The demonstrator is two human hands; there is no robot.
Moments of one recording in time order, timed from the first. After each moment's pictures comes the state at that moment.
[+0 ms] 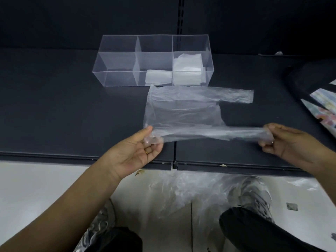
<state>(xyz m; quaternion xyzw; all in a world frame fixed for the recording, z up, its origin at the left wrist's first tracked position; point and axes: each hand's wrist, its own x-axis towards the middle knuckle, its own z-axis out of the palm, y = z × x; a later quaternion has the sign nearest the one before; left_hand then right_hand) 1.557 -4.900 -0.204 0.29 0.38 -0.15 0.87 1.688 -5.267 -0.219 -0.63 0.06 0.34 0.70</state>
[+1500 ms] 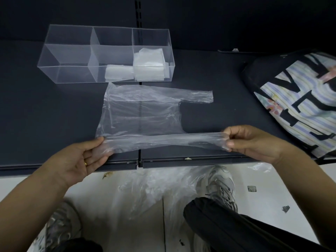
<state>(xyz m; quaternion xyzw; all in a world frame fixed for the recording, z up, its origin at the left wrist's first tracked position) 1.547 -4.881 -0.217 0.47 0.47 -0.14 0.73 1.670 -5.278 -0.195 -0.66 -0.09 0.44 0.60</state>
